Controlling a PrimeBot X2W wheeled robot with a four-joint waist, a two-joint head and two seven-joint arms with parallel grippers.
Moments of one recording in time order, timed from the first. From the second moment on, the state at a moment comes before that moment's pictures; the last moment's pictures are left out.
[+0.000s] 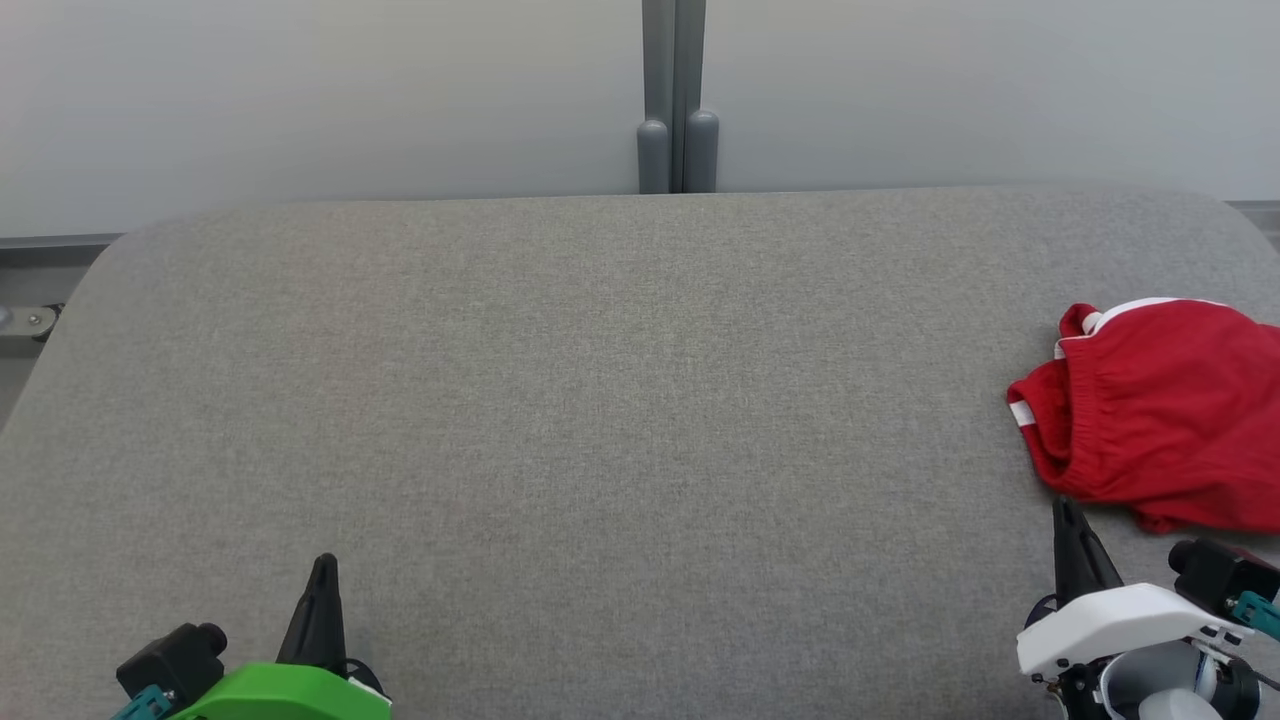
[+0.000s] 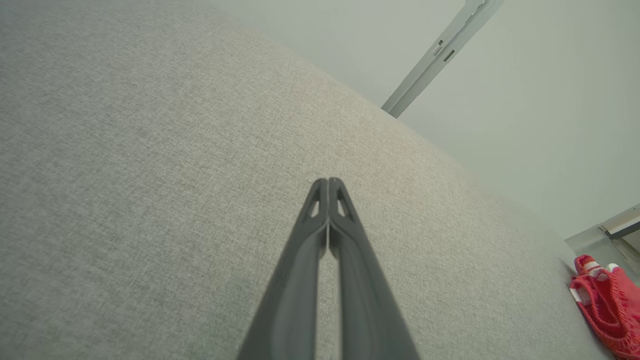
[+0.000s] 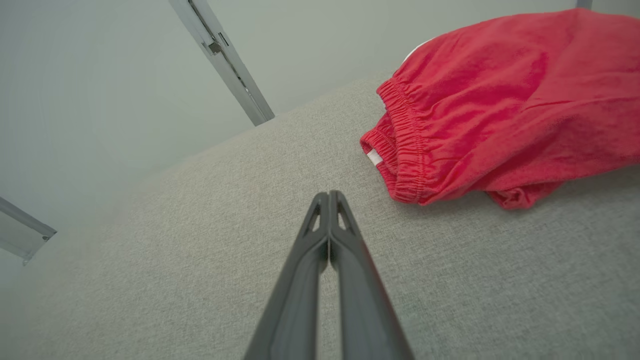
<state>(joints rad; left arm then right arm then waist) -0.01 0.07 -0.02 0.36 -0.65 -0.13 -0.14 -0.05 -0.04 -0.12 0.33 0.43 0.13 -0.15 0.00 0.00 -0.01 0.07</state>
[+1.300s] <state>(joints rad) -0.05 0.06 0.04 0.30 -1.13 -0.13 -0.02 -0.08 -0.04 -0.12 0.29 1.02 0.13 -0.01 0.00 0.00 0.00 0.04</state>
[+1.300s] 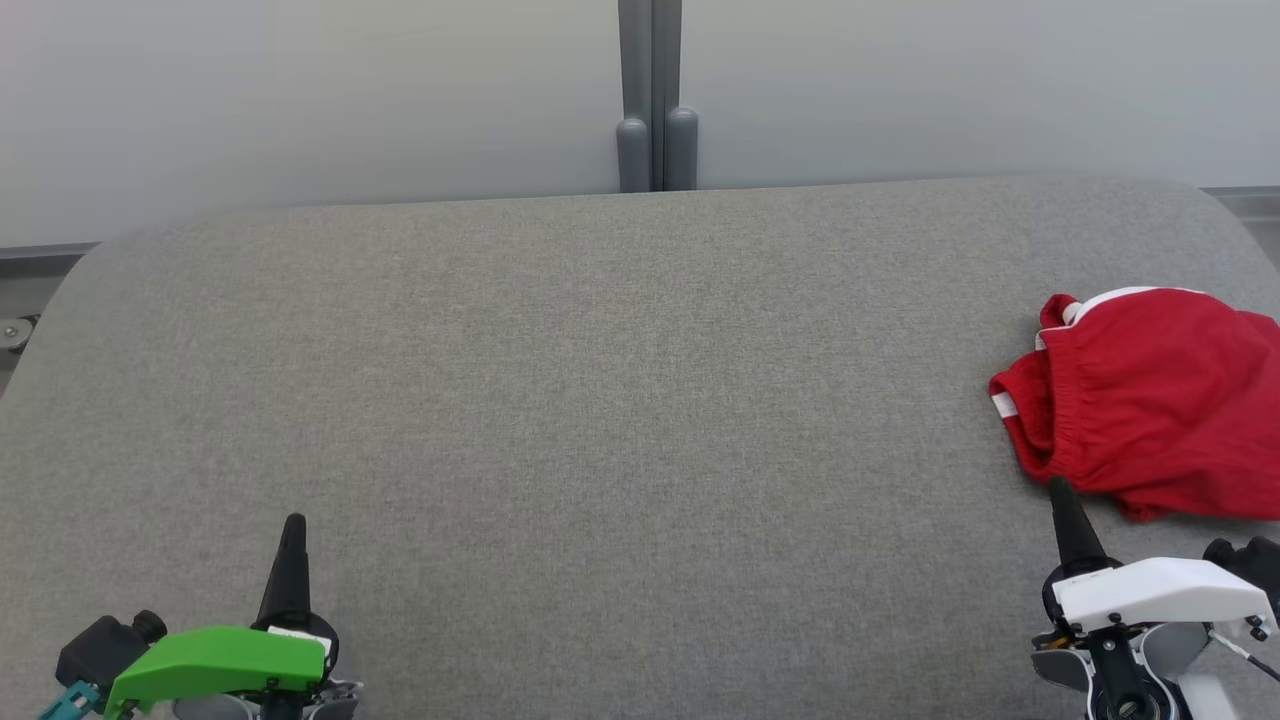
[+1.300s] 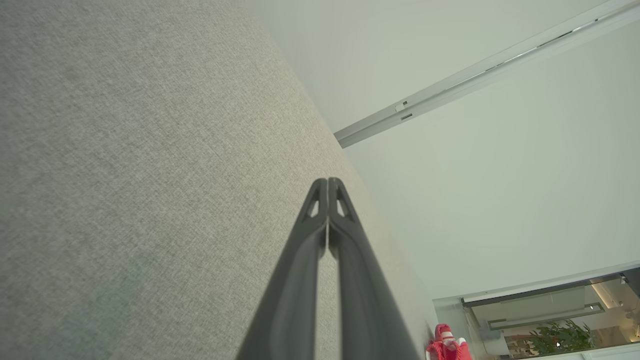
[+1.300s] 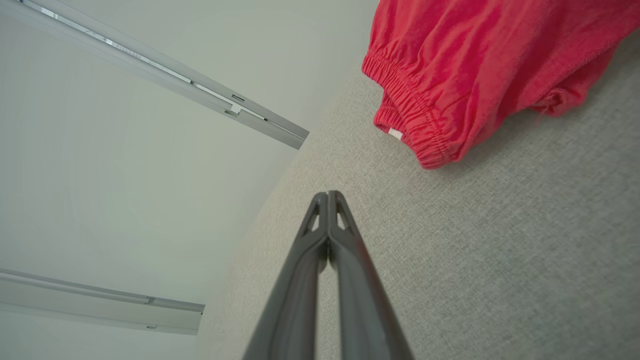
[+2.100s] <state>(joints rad) -0.07 0.05 0.07 0.28 -1.34 -0.13 0.04 -0.09 -0.04 -0.12 0.27 1.29 0.13 0.05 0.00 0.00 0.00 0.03</state>
